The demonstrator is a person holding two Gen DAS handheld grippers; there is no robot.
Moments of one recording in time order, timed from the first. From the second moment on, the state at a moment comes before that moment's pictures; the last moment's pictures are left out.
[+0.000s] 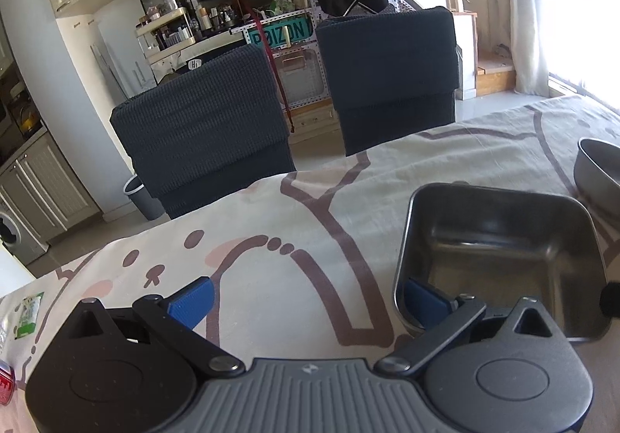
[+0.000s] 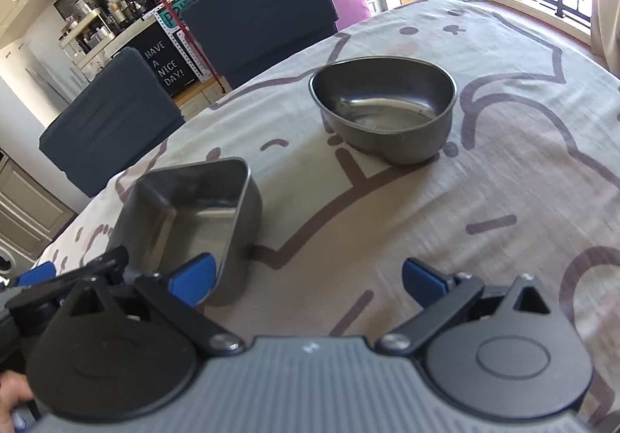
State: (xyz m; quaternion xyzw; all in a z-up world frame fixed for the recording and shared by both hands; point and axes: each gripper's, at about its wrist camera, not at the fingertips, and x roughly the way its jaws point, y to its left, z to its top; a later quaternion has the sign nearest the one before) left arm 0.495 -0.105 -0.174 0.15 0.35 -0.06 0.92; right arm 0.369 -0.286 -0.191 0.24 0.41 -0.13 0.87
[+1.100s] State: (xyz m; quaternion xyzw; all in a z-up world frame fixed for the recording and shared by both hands) left arm 0.482 -0.111 -0.166 0.07 0.38 -0.18 0.90; right arm 0.369 -0.271 -0.173 0.20 0.38 -0.04 0.90
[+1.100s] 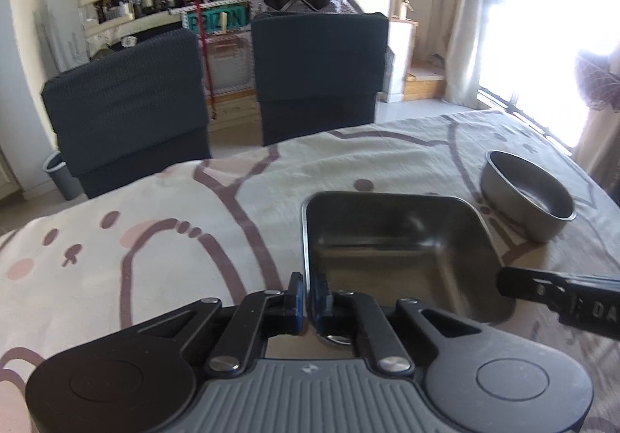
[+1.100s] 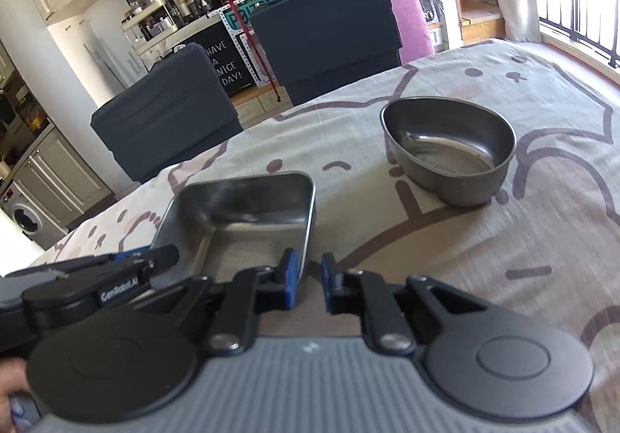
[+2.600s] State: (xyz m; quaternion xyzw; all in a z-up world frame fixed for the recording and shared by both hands) left arm 0.312 -0.120 -0.033 0.01 0.35 -0.17 0.92; right arm 0.221 -0.306 -0.056 0.18 0.31 0.05 0.93
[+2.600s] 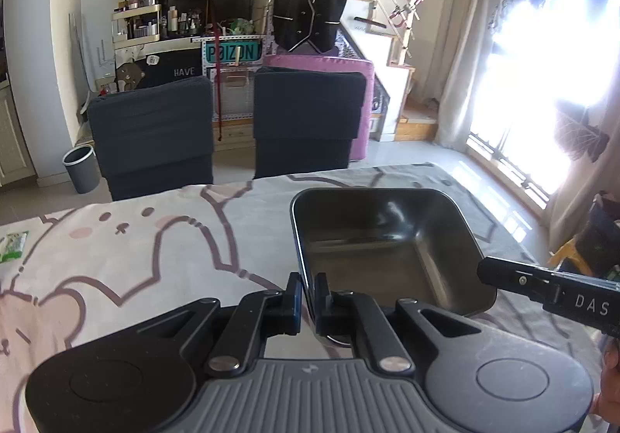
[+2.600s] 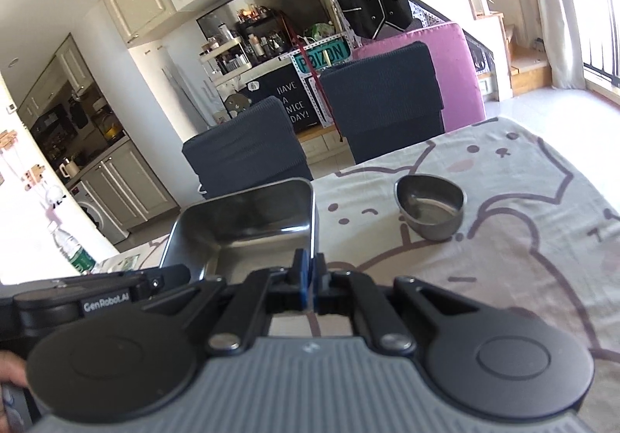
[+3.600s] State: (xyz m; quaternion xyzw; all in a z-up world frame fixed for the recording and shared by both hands) left arm 0.227 -0.209 -0.112 0.04 0.46 -0.24 0.86; right arm 0.122 -0.361 -0.069 0.11 0.35 0.00 0.93
